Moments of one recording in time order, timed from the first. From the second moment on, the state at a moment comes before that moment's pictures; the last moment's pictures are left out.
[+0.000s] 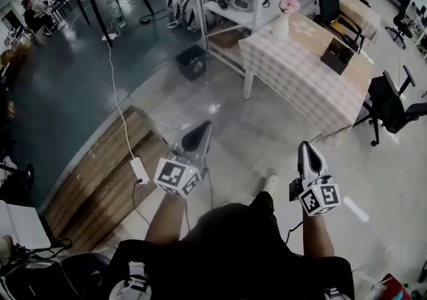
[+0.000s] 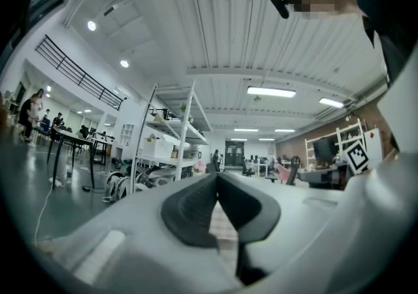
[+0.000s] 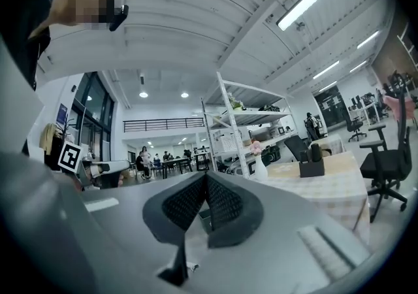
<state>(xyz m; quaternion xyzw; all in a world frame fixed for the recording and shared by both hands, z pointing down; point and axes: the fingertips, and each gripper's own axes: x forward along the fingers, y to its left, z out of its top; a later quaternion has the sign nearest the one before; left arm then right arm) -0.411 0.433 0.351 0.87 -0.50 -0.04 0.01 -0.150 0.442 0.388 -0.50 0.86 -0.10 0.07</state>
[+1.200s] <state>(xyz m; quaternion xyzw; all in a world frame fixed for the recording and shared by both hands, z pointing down) -0.119 0.145 0.375 0.88 -0.47 -0.03 0.02 0.154 0.163 0.397 -0.54 0.83 -0.11 0.11</state>
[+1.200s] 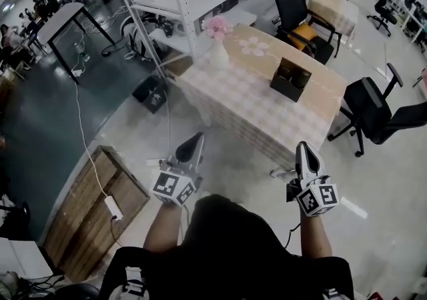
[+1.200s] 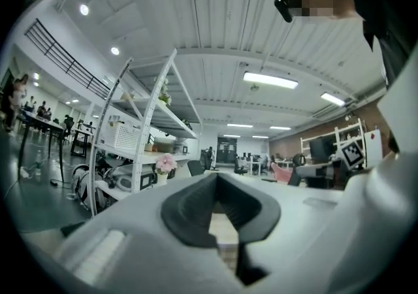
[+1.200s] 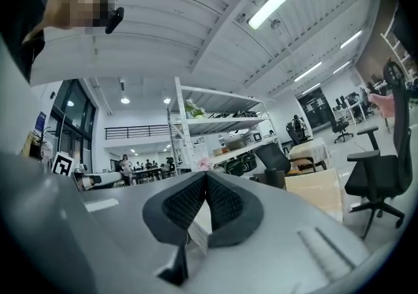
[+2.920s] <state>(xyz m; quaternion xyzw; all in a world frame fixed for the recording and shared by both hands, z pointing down) -0.054 -0.187 0.409 0.96 -0.28 0.01 0.02 0.233 -0.121 0.462 -0.75 0.66 -0.09 0.00</state>
